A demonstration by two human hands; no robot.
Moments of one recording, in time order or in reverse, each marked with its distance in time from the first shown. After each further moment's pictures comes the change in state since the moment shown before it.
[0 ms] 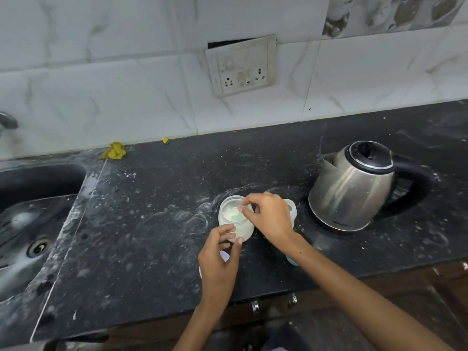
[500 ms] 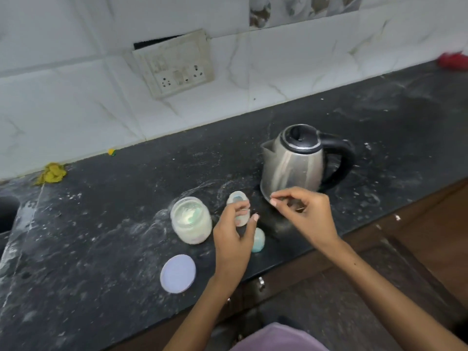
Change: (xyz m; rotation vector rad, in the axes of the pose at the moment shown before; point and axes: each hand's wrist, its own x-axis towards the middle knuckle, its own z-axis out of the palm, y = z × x) left_hand -0.002 0.054 0.088 -0.045 -0.248 0.156; right_hand -0.084 0.073 -0.117 0.345 0.345 0.086
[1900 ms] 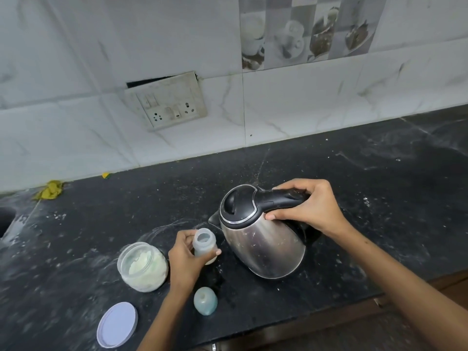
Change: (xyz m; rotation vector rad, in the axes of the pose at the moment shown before) left_hand 0.072 -0.034 0.061 0.078 0.191 -0.393; right_hand 0.162 0.051 -0.114 0.218 -0.313 -0.062
